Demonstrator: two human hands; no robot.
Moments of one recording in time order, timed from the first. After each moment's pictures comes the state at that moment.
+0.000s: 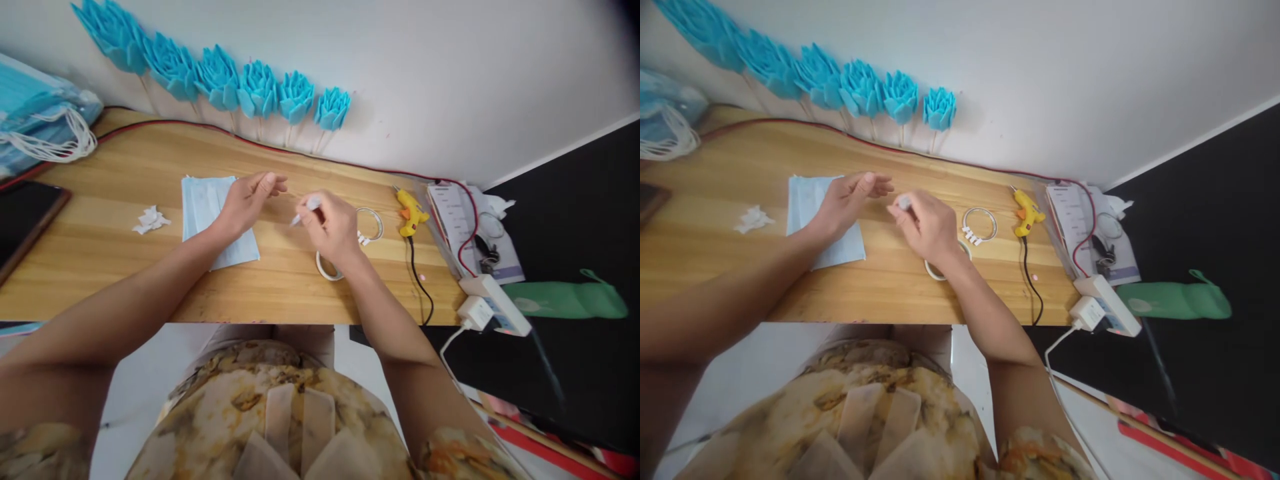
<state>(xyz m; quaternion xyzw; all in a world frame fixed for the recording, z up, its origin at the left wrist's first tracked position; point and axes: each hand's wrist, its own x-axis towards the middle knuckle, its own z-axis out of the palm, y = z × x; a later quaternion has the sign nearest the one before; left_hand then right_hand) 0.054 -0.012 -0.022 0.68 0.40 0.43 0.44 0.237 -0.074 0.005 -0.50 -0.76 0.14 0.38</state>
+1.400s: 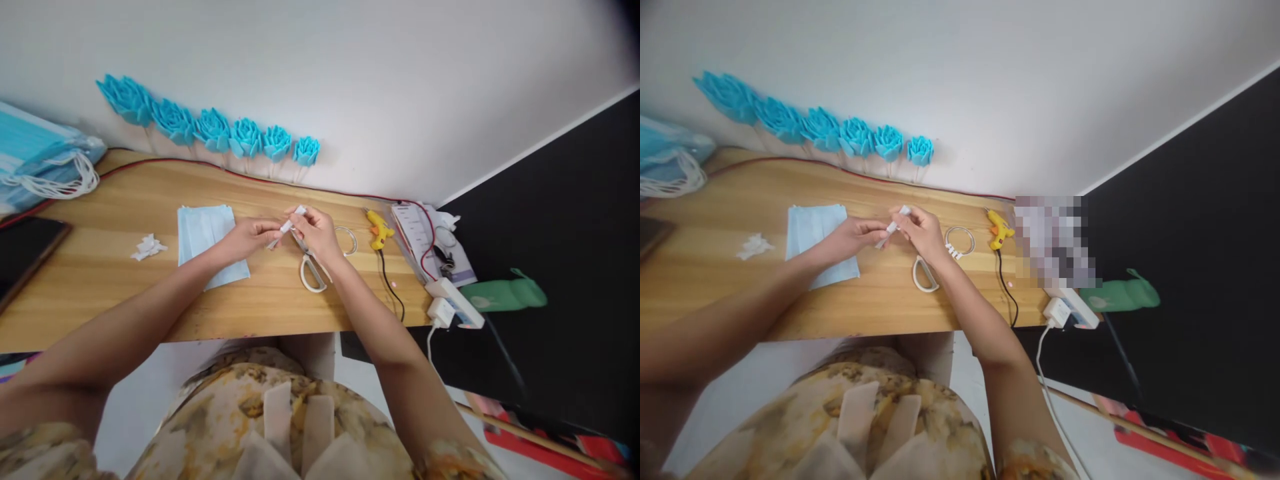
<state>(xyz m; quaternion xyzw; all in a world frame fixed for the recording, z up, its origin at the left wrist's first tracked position) 0.055 -0.015 -0.011 0.75 0.26 0.30 0.53 0.244 -0.046 -0.001 -0.48 -0.56 0.44 0.51</state>
